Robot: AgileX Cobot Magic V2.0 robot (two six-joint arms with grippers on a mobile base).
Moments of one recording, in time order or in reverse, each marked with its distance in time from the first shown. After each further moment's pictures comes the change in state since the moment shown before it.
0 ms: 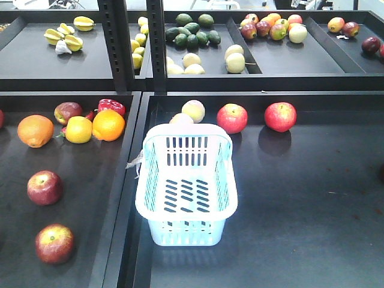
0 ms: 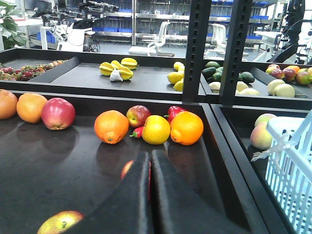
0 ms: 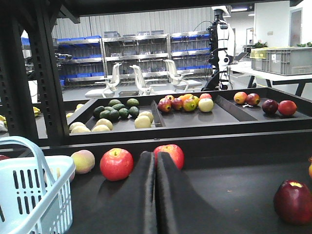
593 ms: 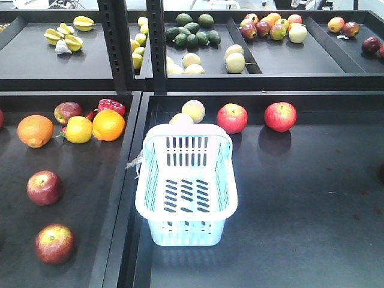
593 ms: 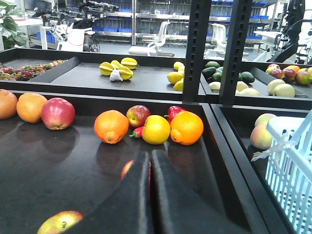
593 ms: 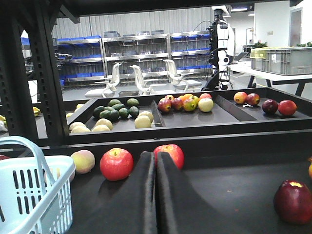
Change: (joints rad) left arm 0.000 0.000 0.000 0.000 0.000 0.000; right arm 0.000 0.000 0.000 0.000 0.000 0.000
